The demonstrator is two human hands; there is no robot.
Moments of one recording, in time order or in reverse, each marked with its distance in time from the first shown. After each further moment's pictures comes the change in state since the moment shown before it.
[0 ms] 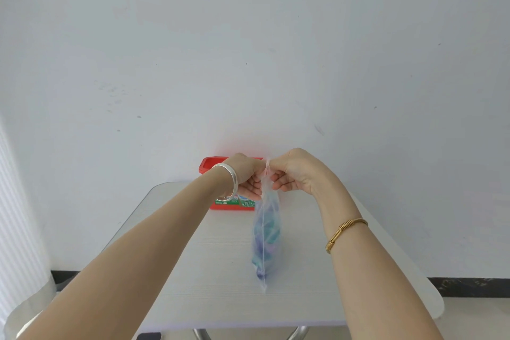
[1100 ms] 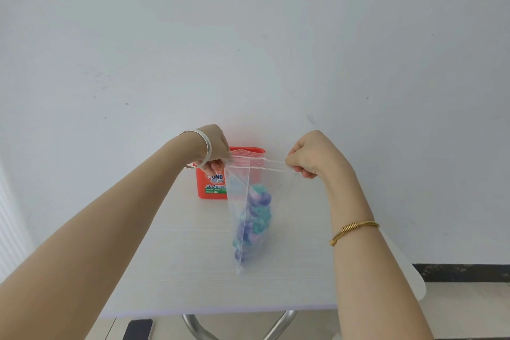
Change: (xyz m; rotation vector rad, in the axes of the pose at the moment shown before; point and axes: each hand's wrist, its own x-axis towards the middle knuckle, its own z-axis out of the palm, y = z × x) left_hand 0.001 0.014 -0.041 0.630 0.067 0.076; right_hand -0.010 0.004 -0.029 -0.470 0.286 0.027
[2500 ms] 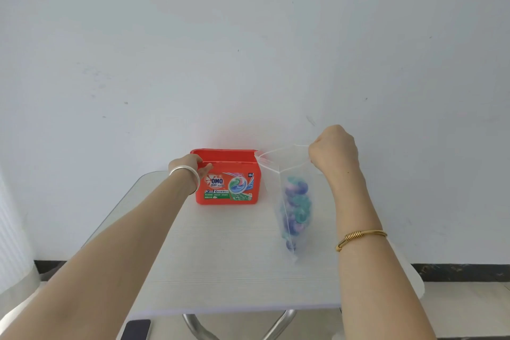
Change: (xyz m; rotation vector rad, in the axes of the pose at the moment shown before) left_hand 0.052 -0.069 0.052 -1.082 0.496 -0.354; right_hand -0.013 0.008 -0.012 -0.079 0.360 0.024
